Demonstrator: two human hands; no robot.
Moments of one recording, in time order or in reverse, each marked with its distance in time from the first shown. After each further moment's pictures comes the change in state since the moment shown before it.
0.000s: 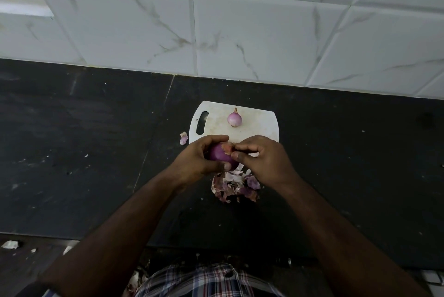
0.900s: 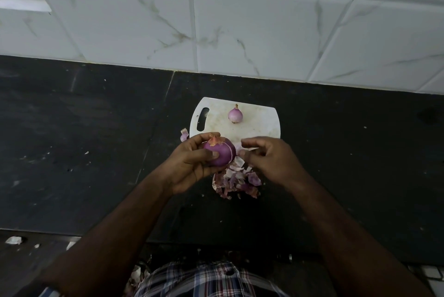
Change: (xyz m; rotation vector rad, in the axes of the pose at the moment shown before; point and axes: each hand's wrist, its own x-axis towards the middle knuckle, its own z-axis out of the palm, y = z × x) left_hand -0.009 0.000 -0.008 -0.562 -0.035 -0.138; right_hand -0.004 0.010 -0.010 0.086 -0.102 0.202
